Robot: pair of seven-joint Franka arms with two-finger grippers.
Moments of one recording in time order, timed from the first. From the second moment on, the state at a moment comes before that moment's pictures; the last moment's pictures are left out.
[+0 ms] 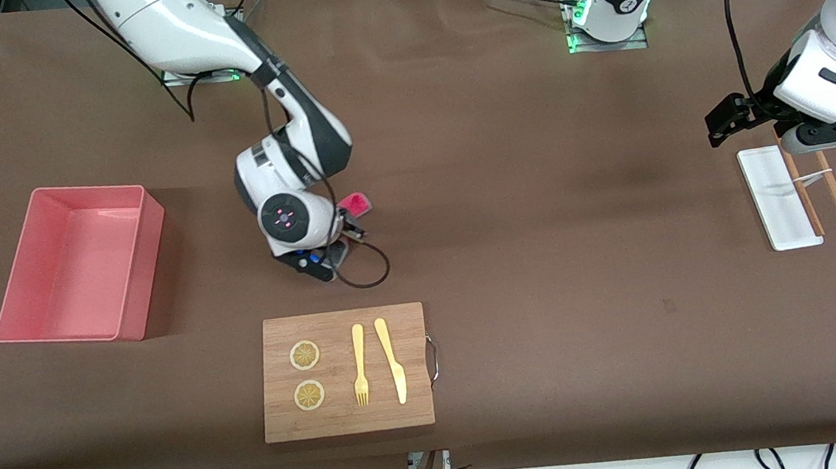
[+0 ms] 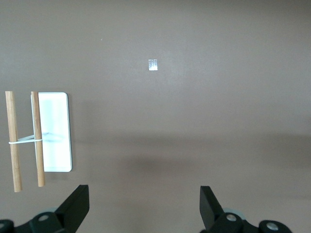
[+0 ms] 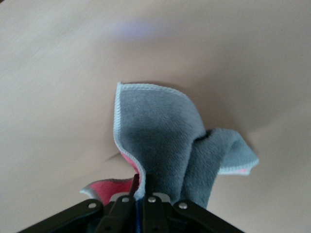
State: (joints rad) left arm 0.15 0.02 -0.23 -1.68 0.03 1.68 -0.17; right arm 0.59 0.67 0.00 -1.57 0.23 2.04 1.02
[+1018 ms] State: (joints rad) left arm 0.14 0.02 -0.27 -1.65 0.02 1.68 -0.17; right arm 0.55 0.72 -0.04 -1.52 0.27 1.99 0.86
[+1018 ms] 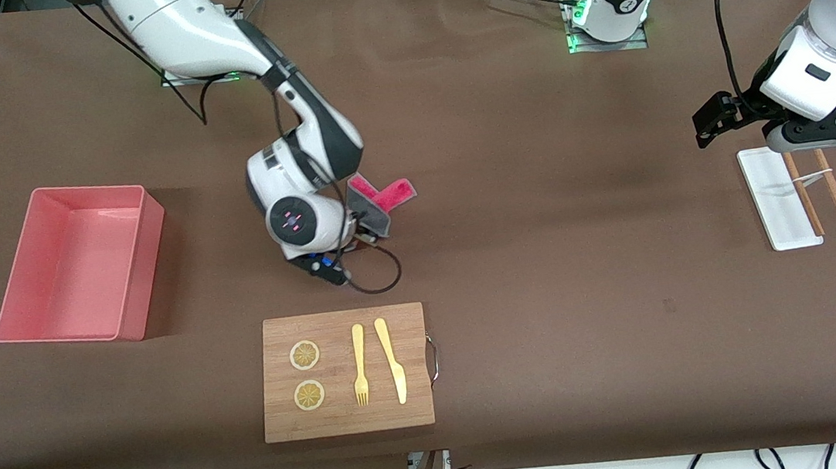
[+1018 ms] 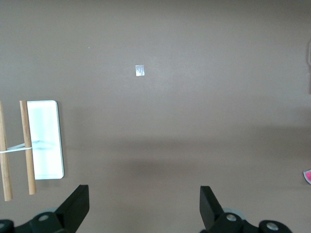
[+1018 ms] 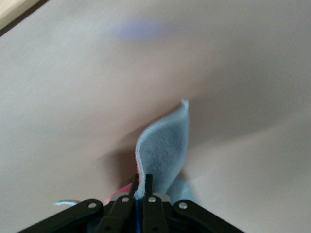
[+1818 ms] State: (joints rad) left arm 0.15 0.03 -0.27 -1.65 0.02 1.68 -0.17; right arm 0.47 0.71 -0.34 -1.51 0.26 1.78 0.22
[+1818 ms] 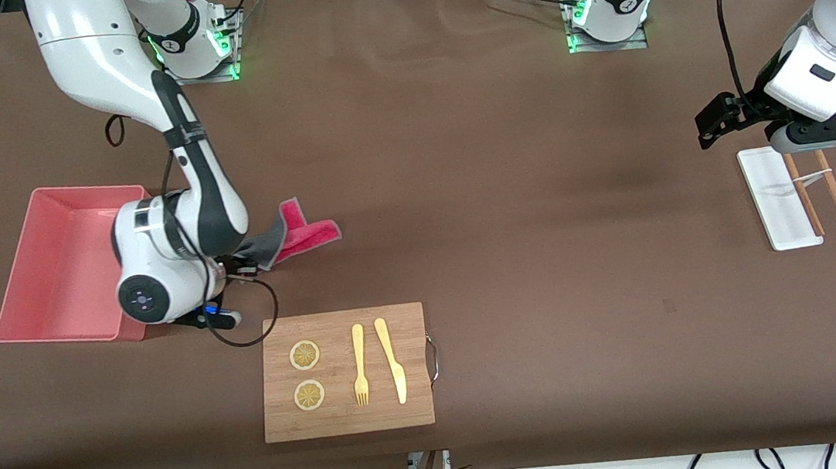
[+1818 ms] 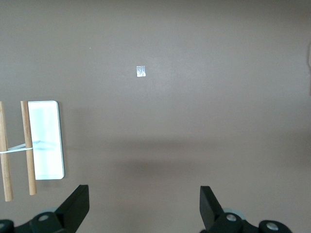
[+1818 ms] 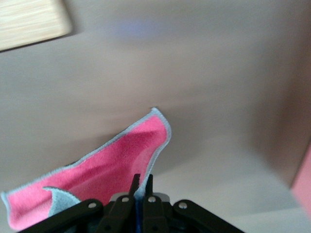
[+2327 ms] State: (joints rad) left arm 0.15 0.03 -0.27 -1.65 0.02 1.68 -0.17; right arm 0.44 0.66 -0.40 -1.47 0.25 1.70 0.05
